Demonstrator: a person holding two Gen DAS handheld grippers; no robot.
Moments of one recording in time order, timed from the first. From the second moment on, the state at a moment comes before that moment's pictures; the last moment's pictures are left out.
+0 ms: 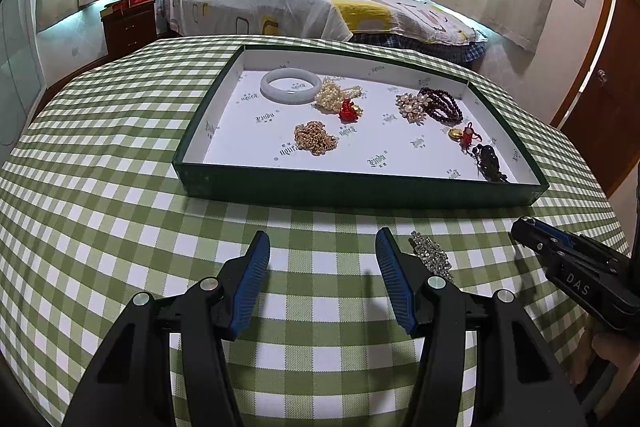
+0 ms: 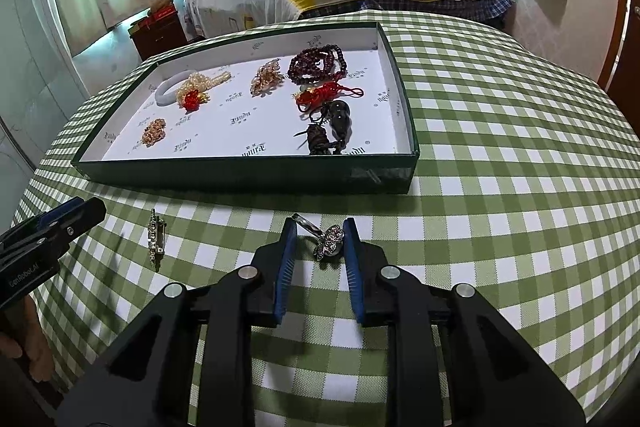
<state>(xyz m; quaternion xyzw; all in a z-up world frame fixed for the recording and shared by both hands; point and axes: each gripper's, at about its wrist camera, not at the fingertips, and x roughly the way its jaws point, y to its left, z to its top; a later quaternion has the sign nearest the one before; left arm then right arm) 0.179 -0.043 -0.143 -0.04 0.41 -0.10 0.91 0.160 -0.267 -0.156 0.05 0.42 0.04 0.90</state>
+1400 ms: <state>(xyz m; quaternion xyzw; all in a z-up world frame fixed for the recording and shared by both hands) 0.171 -0.094 -0.155 0.00 0.43 -0.14 0.89 0.132 -0.286 -0.142 0.07 0.41 0.03 0.91</state>
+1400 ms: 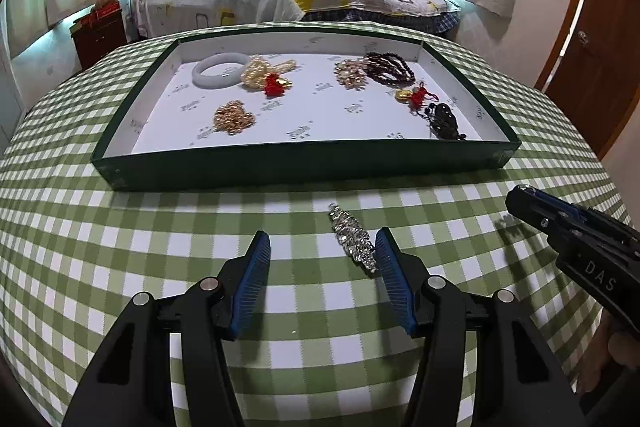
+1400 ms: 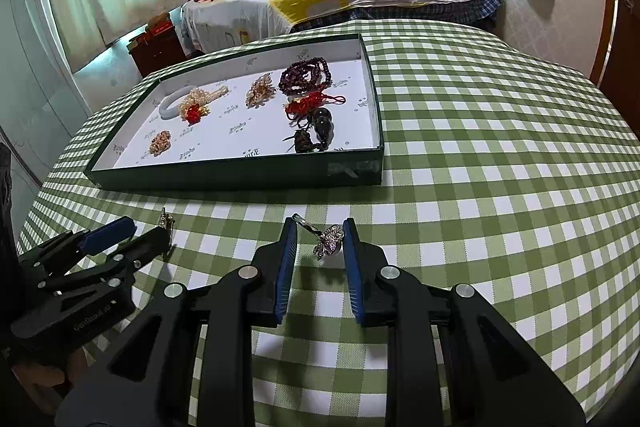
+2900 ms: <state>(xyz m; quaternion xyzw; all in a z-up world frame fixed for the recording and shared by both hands) 0.166 -0.096 -0.143 0.01 0.40 -0.17 0.90 0.133 -0.272 -0.146 0.07 0.41 0.04 0.91</state>
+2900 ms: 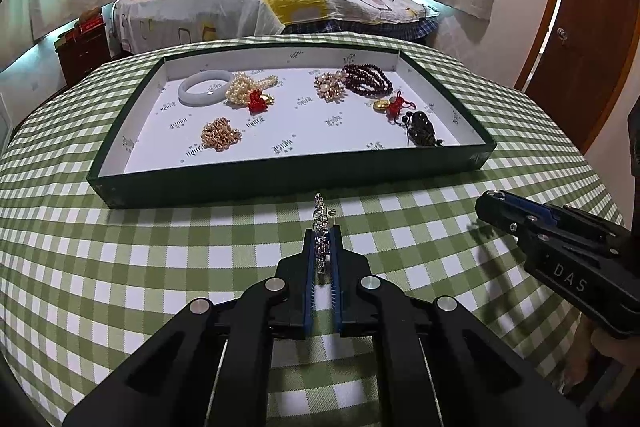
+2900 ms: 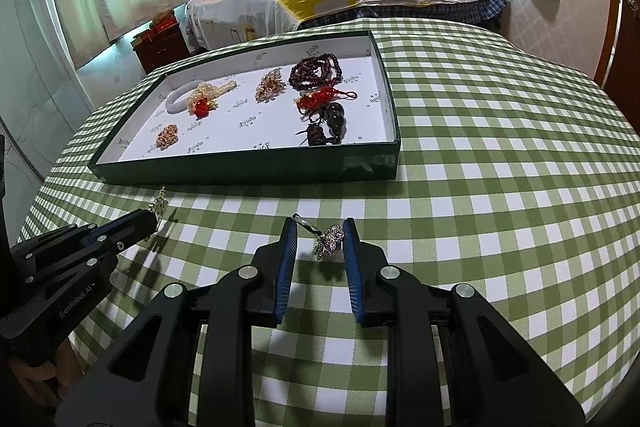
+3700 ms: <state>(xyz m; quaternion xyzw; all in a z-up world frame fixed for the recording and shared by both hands) 0.191 -0.074 -0.083 -0.01 0.32 -0.15 0.94 0.159 -0.236 -0.080 0.04 0.34 0.09 0.94</state>
